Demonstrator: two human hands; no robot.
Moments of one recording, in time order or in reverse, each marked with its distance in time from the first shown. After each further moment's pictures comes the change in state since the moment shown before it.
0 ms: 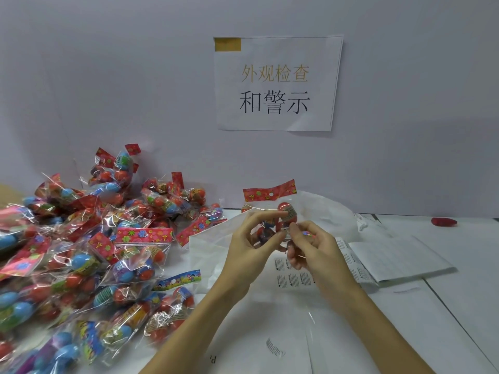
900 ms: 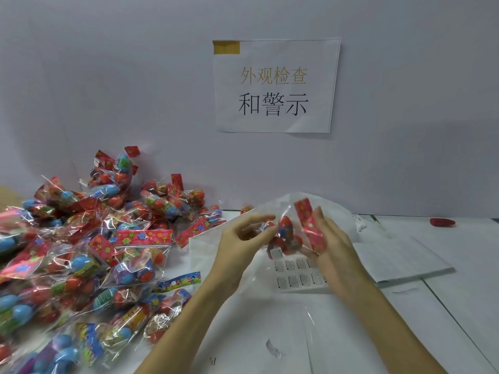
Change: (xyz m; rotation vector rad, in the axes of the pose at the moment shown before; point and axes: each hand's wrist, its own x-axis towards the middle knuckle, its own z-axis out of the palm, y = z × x) left_hand 0.007 0.005 -0.017 -0.002 0.073 -0.241; right_hand 0.010 -0.012 -0.016 0.249 0.045 0.126
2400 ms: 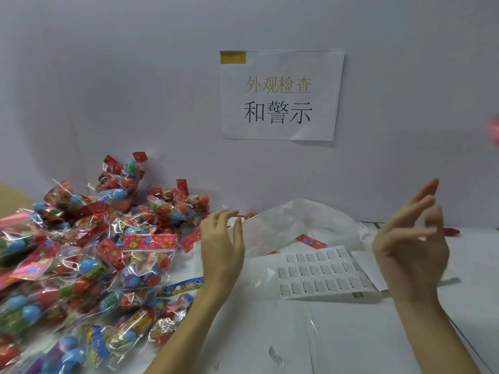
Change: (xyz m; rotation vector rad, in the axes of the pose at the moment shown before) left_hand 0.012 -0.013 -0.022 0.782 0.501 0.365; right_hand -0.021 -0.061 -0.057 1.308 -0.628 0.067
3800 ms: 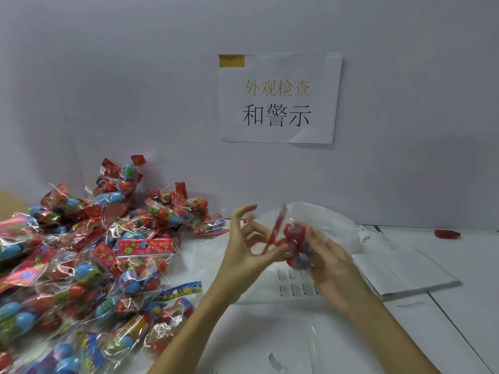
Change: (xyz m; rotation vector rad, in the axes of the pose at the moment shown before) left_hand -0.012 0.026 0.001 -0.836 -0.475 -0.164; right_hand 0.022 0.060 -0.062 -1.206 0.454 -0.006
